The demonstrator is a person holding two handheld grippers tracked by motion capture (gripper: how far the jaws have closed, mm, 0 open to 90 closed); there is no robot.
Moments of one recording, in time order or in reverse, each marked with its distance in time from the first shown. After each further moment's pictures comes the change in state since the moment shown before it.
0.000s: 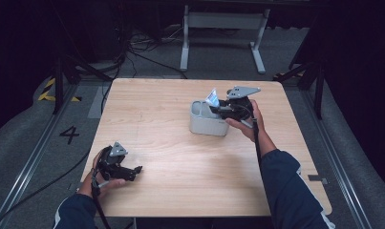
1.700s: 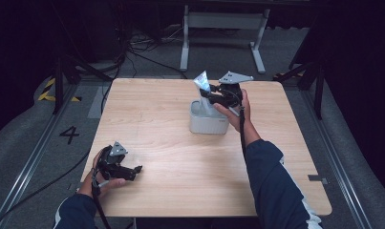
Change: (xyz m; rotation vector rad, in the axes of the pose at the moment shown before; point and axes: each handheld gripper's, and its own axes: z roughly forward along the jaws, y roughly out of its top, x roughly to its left) left arm 0.001 0.001 0.000 0.002 0.000 -0.007; right arm -0.002 0.040 0.024 -0.150 -0.064 0.085
